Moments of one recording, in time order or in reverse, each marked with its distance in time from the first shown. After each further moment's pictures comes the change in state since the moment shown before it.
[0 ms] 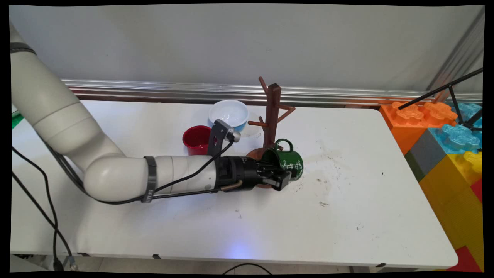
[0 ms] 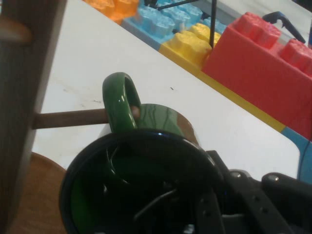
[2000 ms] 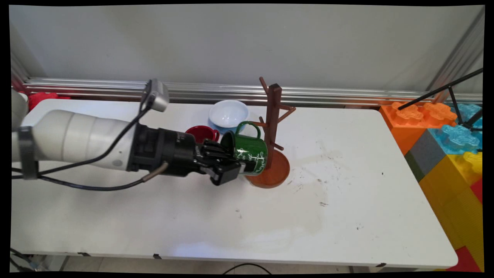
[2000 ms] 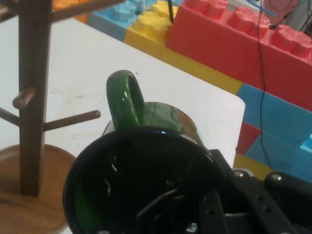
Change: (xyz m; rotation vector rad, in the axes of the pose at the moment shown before) arm 0.069 0.020 -0.145 -0.056 -0.119 0.172
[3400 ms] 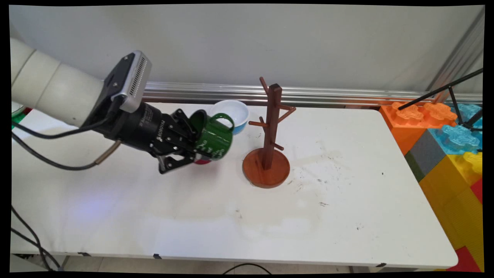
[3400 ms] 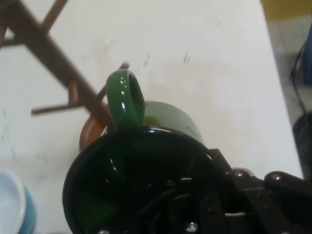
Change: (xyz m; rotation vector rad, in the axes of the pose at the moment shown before) arm 0.067 -0.017 -0.058 0.032 -0.363 0.612
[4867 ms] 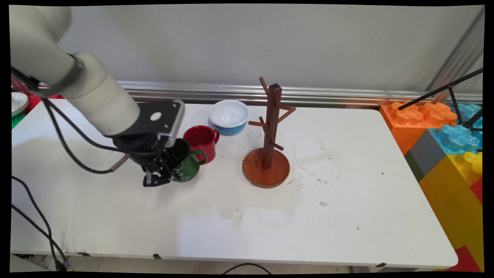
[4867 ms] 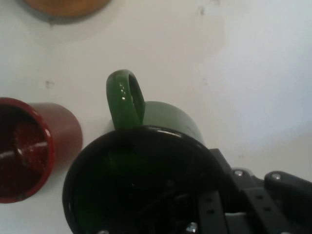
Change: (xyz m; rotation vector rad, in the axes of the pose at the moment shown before) arm -0.005 -0.026 0.062 -0.136 -0.508 0.046
